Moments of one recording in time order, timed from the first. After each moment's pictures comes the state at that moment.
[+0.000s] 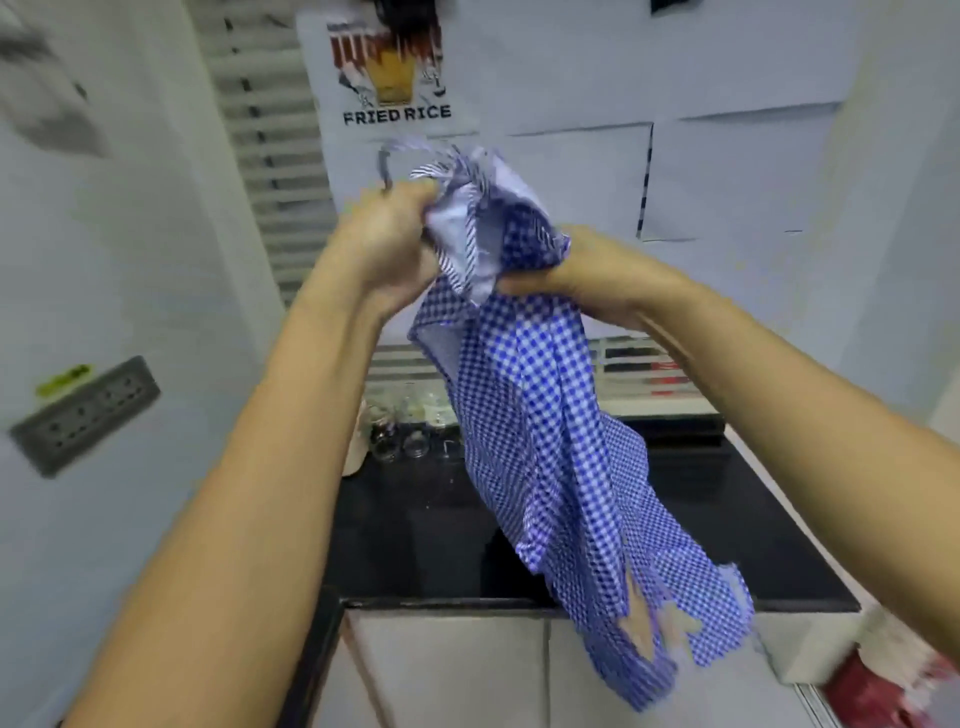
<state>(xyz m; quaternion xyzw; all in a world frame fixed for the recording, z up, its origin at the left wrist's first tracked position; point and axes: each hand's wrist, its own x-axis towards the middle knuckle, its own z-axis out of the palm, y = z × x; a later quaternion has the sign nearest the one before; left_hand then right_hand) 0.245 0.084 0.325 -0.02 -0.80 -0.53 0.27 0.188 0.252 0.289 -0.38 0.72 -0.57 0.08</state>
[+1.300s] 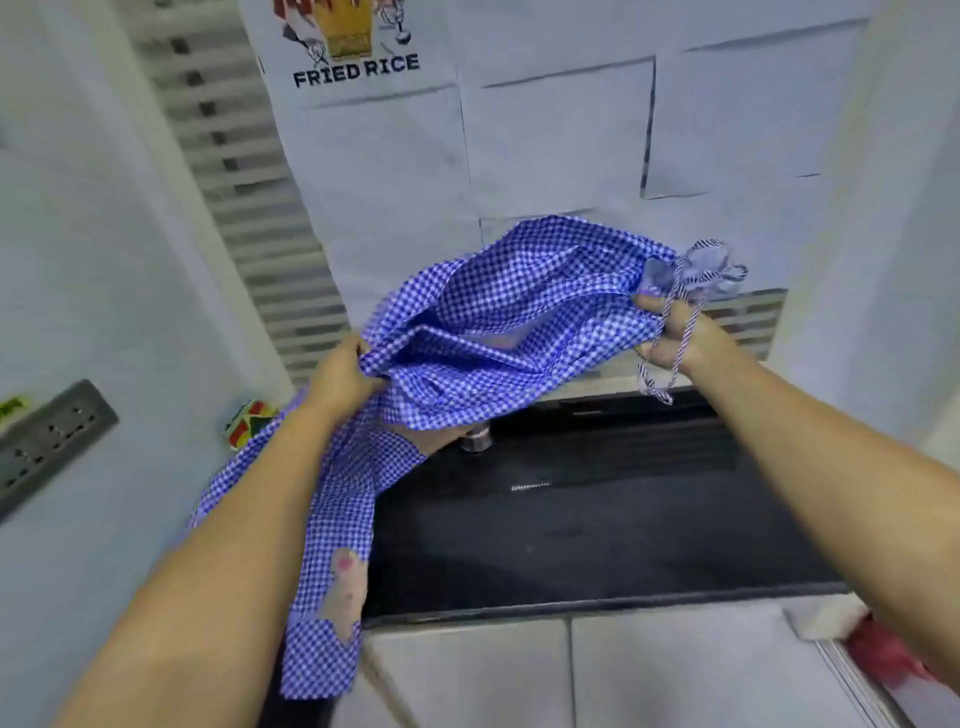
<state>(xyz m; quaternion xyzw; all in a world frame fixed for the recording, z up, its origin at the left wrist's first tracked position) 0.122 -0.062 0.144 0.11 -0.94 -0.25 0.21 0.031 0.303 0.162 0.02 0.49 -0.86 0.12</state>
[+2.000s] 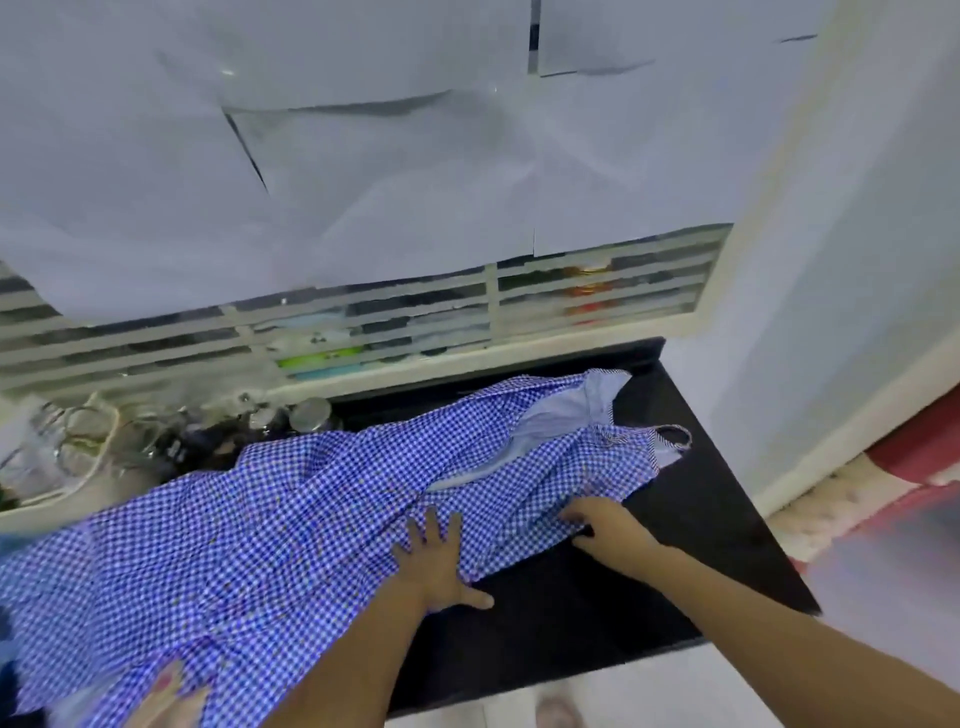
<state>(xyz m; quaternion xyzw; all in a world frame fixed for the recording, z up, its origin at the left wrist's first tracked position) -0.014 0.157 -0.154 0.01 -0.93 -0.08 -0.36 -0.051 0.418 -0.138 -0.11 0.93 -0.25 0.24</state>
